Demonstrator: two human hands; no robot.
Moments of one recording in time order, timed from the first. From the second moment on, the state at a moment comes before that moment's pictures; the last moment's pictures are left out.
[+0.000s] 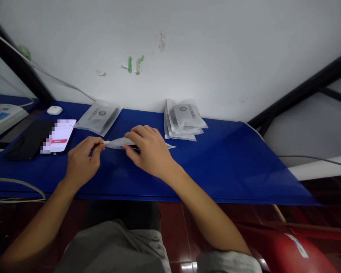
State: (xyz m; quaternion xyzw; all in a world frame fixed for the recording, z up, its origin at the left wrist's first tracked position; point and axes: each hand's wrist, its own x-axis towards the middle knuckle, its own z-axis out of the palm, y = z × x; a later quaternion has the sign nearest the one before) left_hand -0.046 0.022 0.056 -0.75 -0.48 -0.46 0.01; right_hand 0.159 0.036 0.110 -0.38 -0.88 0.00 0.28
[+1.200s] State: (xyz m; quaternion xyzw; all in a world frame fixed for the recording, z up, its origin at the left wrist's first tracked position) left_hand -0.039 0.020 0.048 -0.77 -0.44 -0.46 0.02; right_hand 0.156 0.043 0.110 -0.35 -0.91 -0.05 0.21
